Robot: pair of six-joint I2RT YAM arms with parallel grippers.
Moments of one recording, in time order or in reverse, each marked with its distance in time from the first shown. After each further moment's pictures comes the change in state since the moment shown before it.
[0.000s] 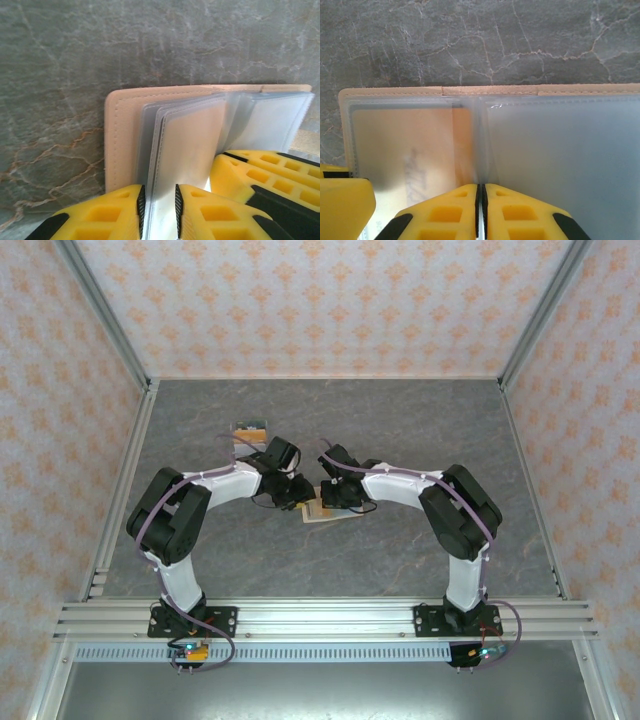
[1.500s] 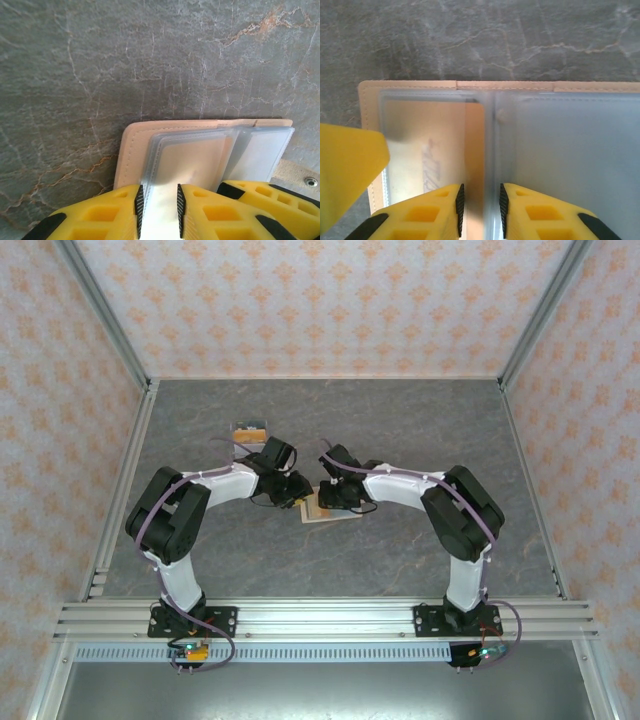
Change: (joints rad) left arm 0.025 0.001 -0.032 0.086 -0.008 -0.097; right arm -0.001 -0.017 -0.013 0.018 -0.034 -0.004
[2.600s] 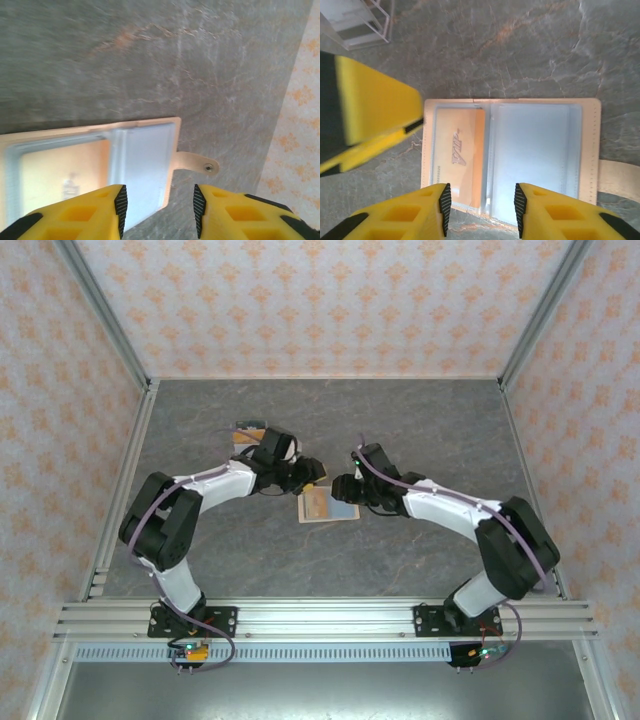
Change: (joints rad) left arm -0.001 -0.060 0.016 0.135 0.098 -0.023; right arm -0.077 -0.320 -0.261 0.204 -0.077 0.042
